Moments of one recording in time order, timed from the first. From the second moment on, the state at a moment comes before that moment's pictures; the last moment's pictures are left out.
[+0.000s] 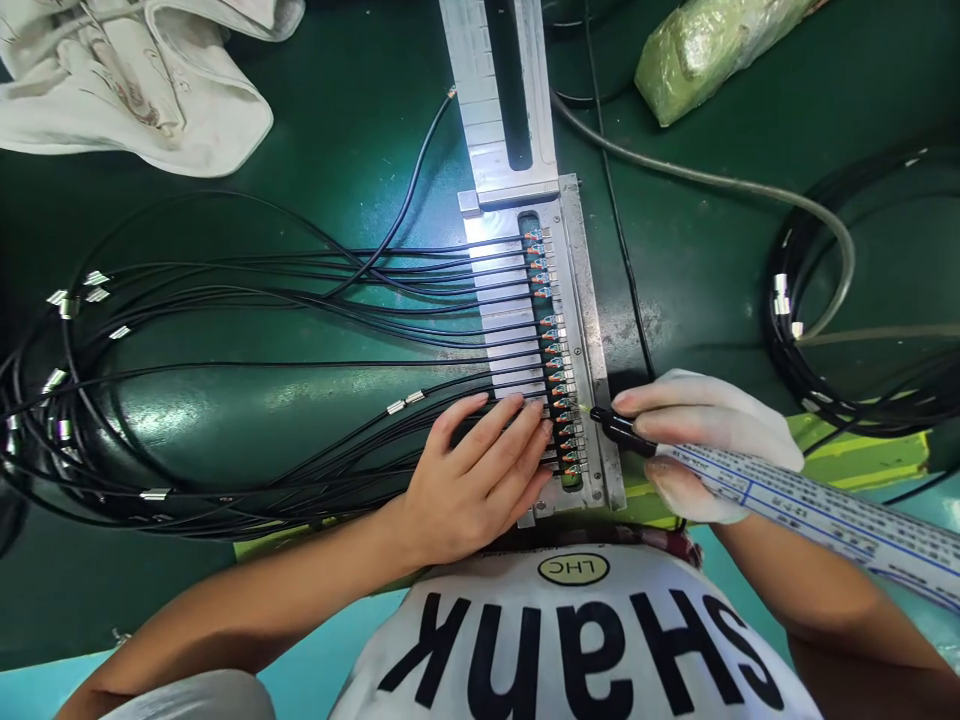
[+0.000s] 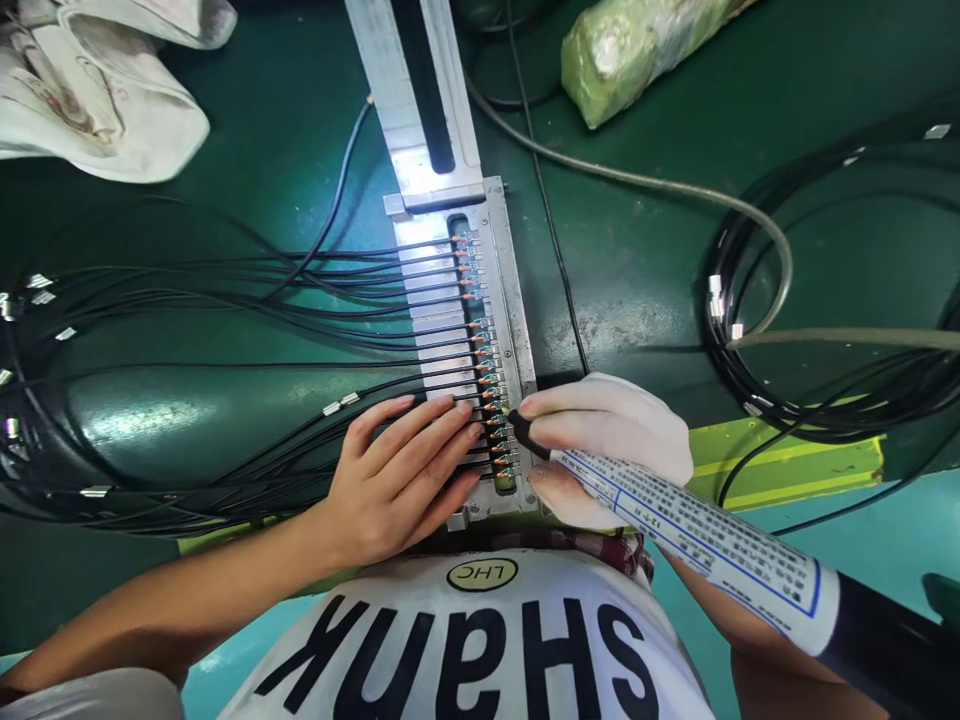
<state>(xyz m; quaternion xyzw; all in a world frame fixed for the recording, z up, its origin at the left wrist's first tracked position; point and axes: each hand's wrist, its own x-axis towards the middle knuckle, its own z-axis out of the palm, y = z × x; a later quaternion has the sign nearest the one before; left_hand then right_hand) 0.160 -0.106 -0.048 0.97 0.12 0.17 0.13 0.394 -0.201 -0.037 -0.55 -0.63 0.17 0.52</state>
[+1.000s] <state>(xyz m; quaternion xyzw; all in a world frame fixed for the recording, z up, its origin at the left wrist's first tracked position) 0.161 -0.107 -0.048 0.97 0.11 0.18 0.16 0.392 -0.193 -0.034 -0.56 -0.65 0.18 0.48</state>
